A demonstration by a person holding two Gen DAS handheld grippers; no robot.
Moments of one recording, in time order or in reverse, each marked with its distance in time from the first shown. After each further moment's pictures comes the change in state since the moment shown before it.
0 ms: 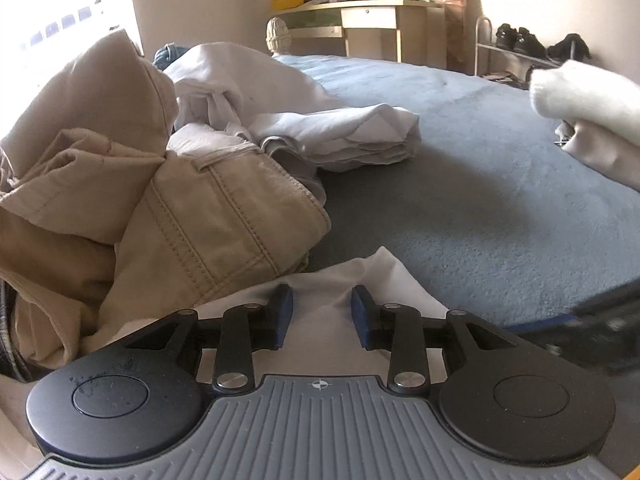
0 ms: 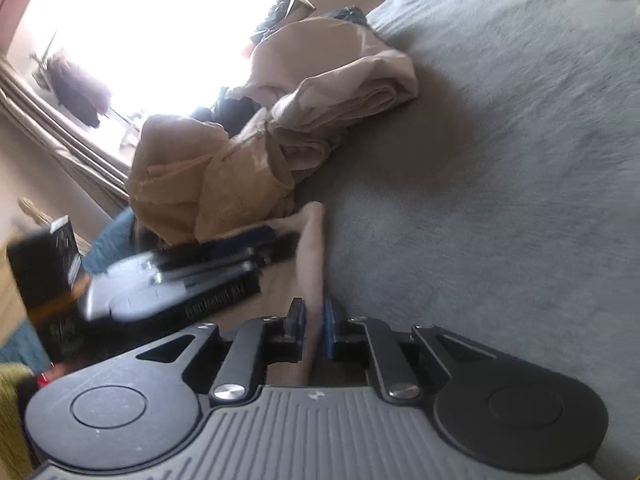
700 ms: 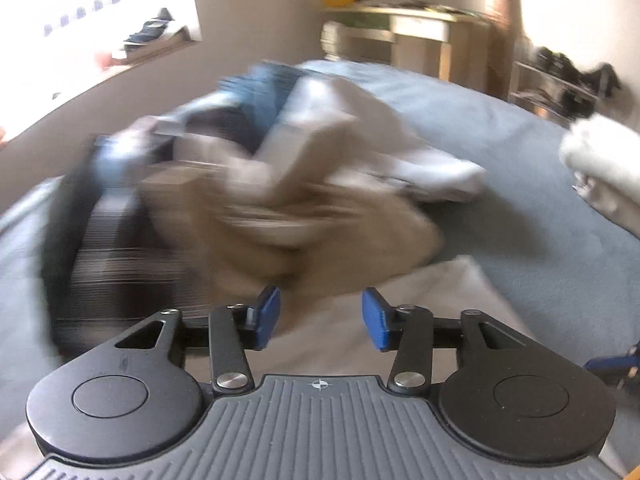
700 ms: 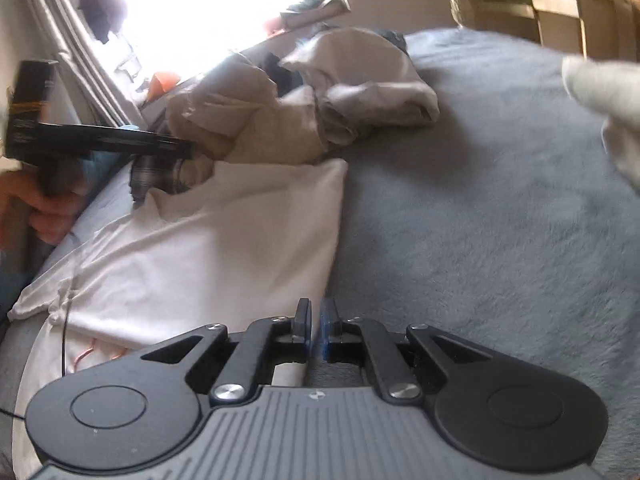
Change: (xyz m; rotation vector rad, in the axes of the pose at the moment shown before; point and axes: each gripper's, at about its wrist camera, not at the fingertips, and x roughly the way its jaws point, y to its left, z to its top) left arm -0.142 0.127 0.015 -0.166 0.037 0.111; right arm -0.061 0.075 -0.044 -0.311 0.021 -0.163
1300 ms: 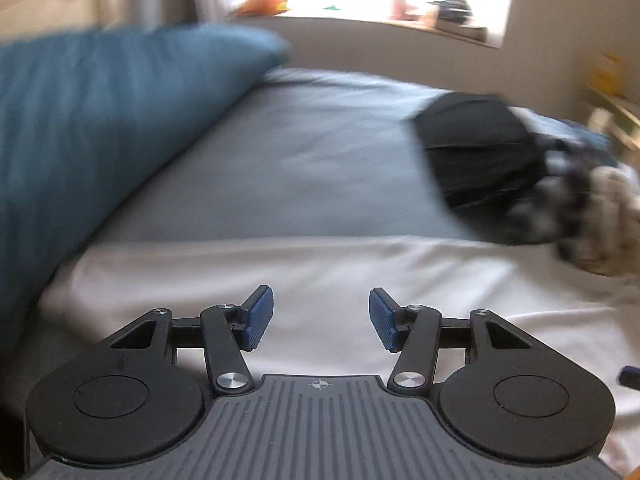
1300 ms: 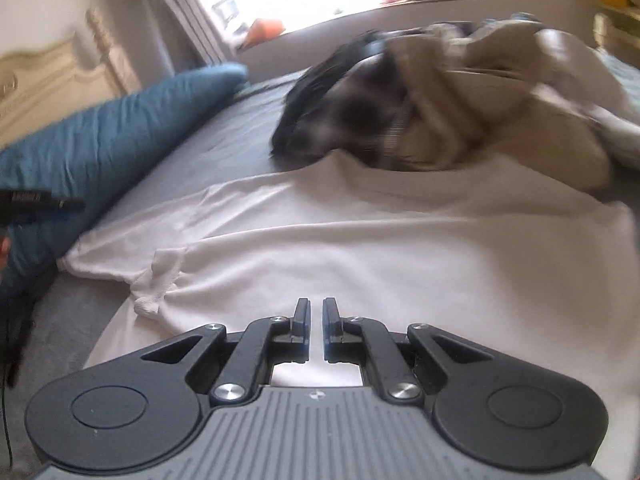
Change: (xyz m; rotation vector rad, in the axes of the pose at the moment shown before) left arm -0.163 0.249 -0.199 -0.641 0.061 0.440; right arm 0.105 0.212 0.010 -0.230 0.113 0.146
